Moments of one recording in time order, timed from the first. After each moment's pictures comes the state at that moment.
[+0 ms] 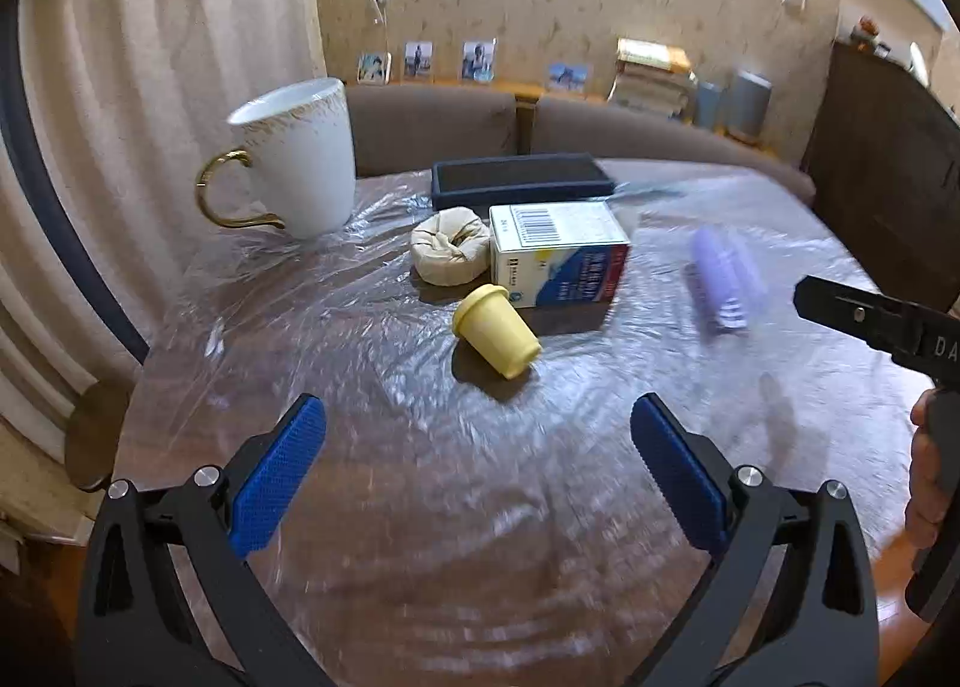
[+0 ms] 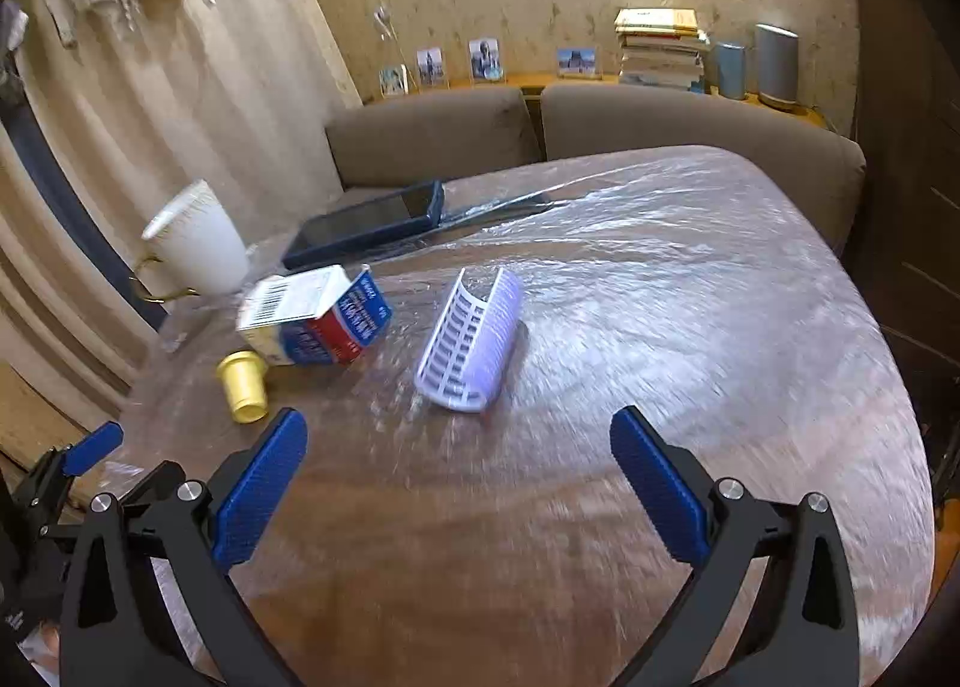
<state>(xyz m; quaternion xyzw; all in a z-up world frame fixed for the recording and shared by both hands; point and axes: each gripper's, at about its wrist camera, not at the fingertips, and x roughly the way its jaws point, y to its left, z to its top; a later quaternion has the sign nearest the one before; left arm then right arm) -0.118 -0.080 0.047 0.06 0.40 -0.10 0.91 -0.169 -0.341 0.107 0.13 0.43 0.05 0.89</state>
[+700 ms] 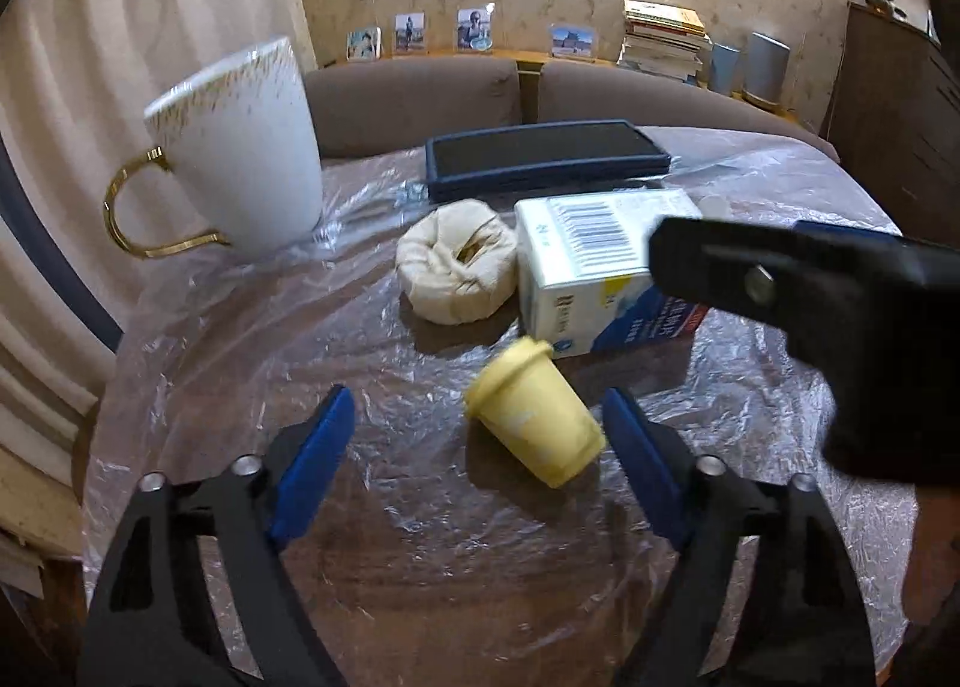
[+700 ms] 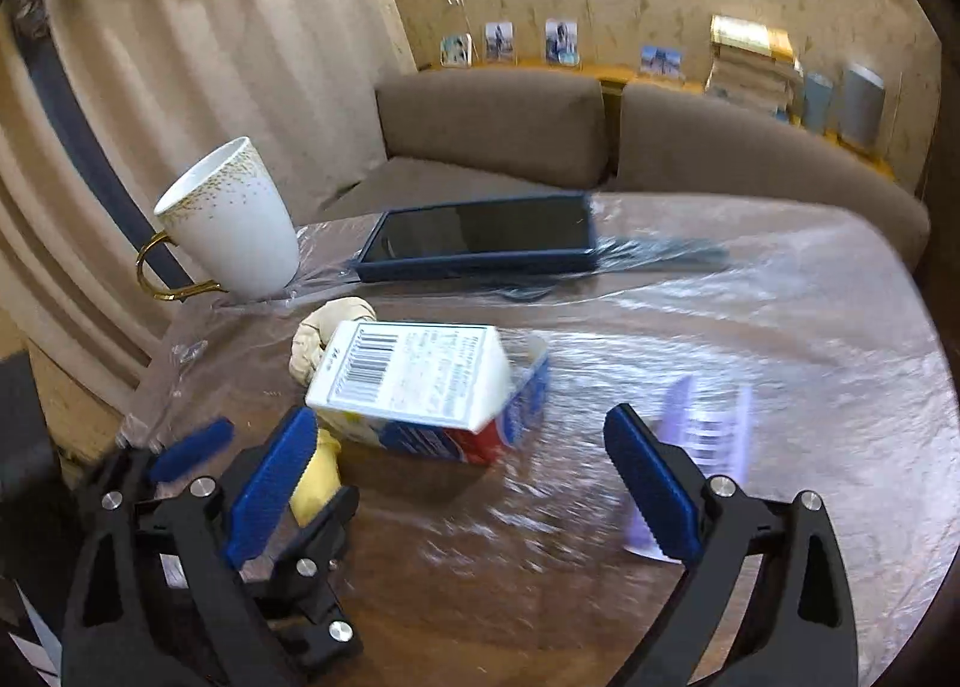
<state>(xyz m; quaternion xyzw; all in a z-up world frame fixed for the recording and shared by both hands) -0.056 -0.085 0.014 0.08 0.43 -0.10 0.90 -0.075 -0.248 0.098 0.11 0.46 0.12 0.87</state>
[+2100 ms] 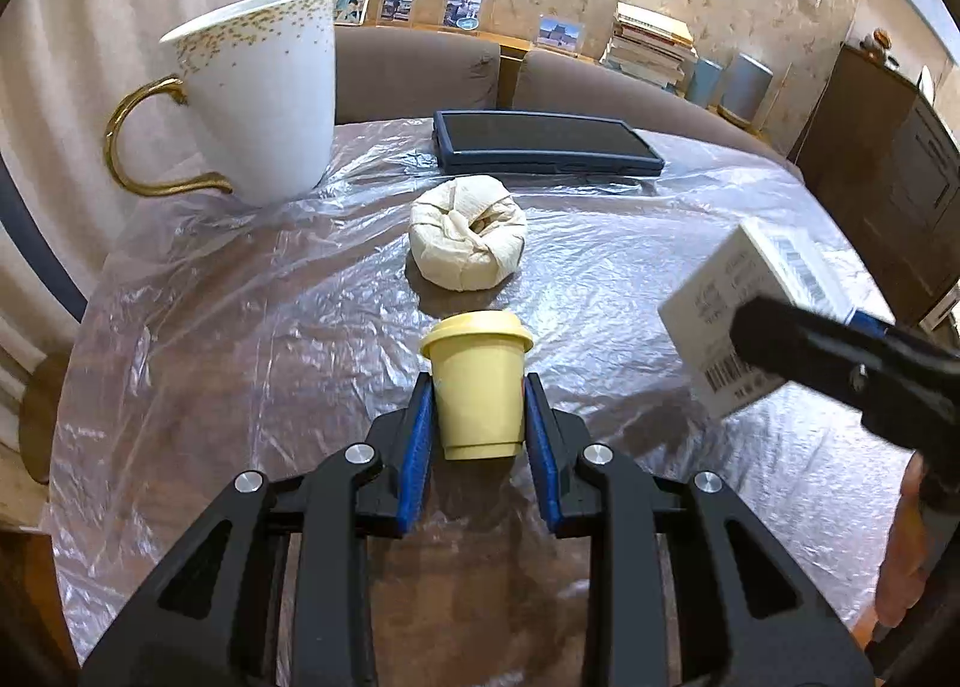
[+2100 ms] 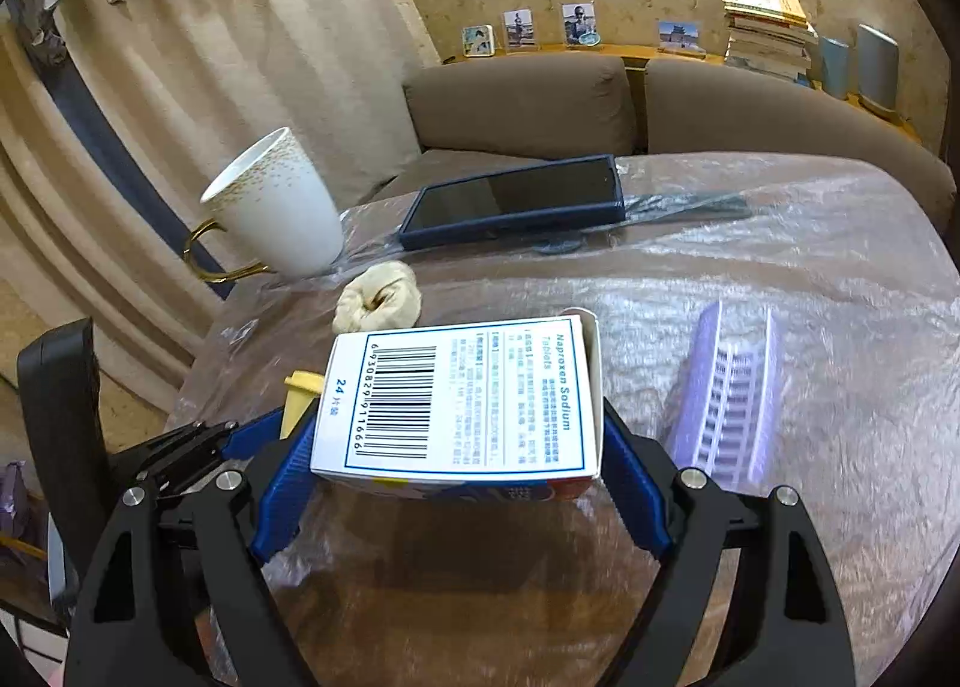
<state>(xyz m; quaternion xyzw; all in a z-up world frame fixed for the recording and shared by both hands) -0.059 -0.053 0.020 0.02 0.46 -0.15 0.88 -0.122 -0.259 0.099 0.14 0.45 0.16 0.87</state>
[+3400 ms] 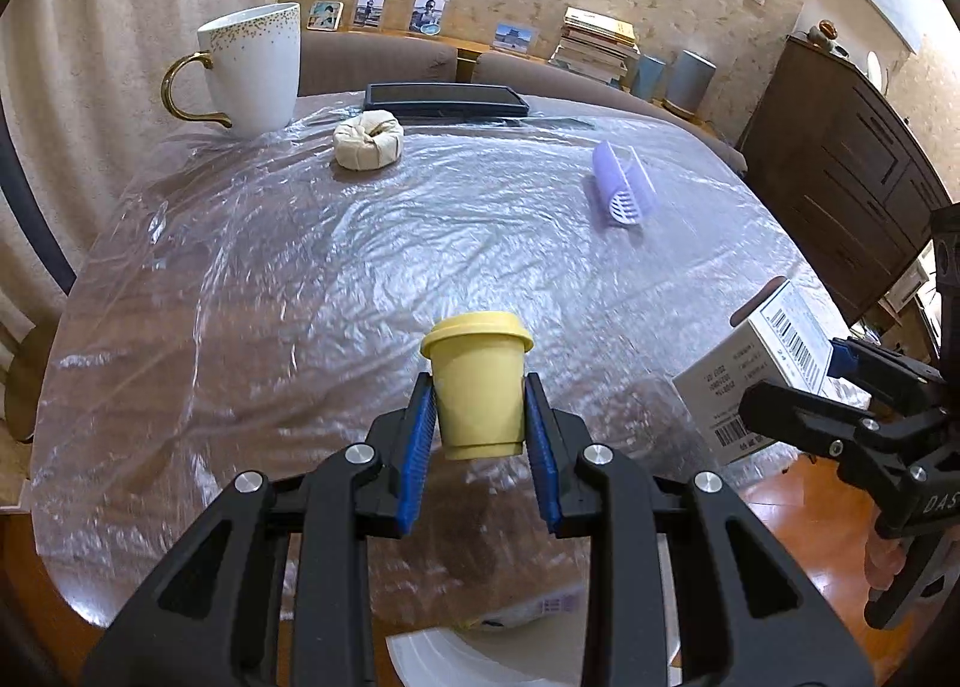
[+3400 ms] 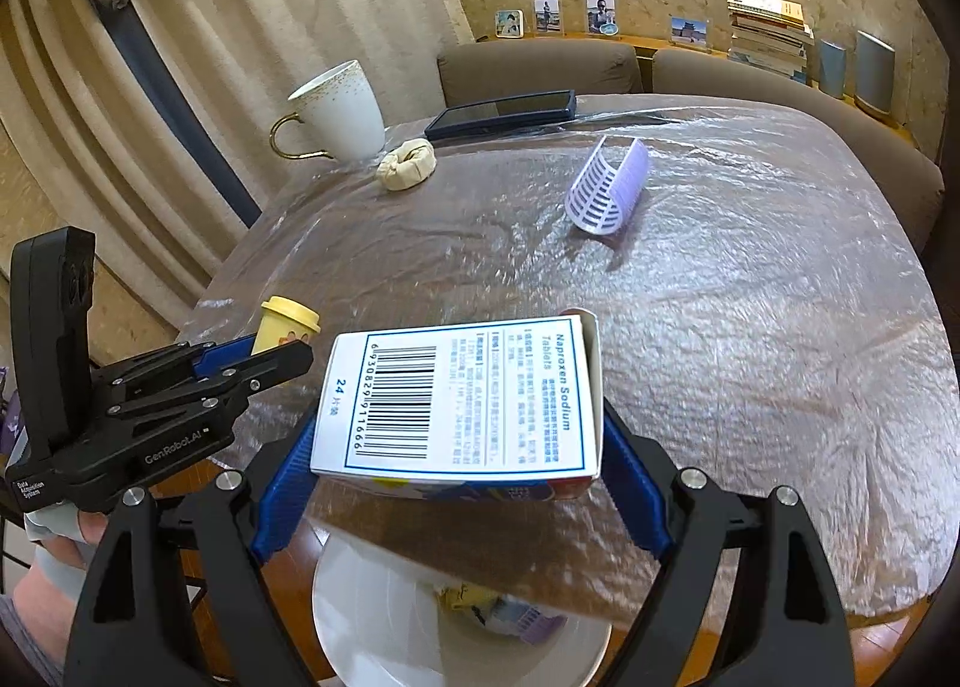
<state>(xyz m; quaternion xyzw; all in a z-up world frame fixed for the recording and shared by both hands) -0.196 -0.077 0.039 0.00 0.45 -0.18 0.88 -0.280 -0.317 0.107 0.10 0.46 0.19 0.86</state>
